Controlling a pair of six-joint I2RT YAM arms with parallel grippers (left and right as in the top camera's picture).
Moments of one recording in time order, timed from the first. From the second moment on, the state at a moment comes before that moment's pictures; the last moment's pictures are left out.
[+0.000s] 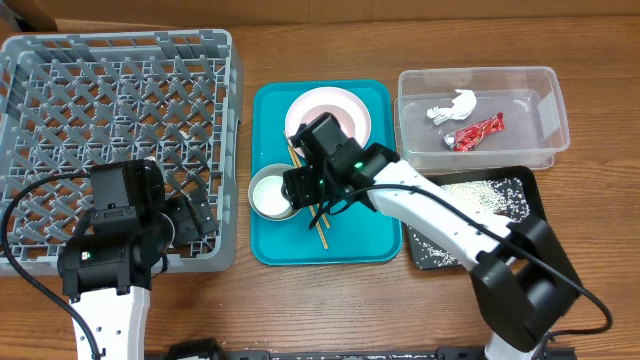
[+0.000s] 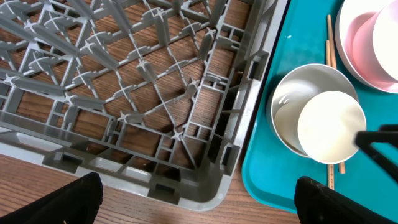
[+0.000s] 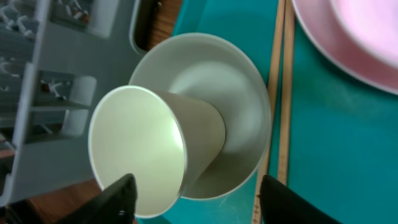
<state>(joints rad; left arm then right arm) 0.14 1.02 1.06 -1.12 0.01 -0.24 0.75 1.89 1.39 -0.57 -0.27 0.46</state>
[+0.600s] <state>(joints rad) 0.14 1.02 1.06 -1.12 0.02 -0.24 0.71 1.89 1.39 -0.64 -0.23 0.49</state>
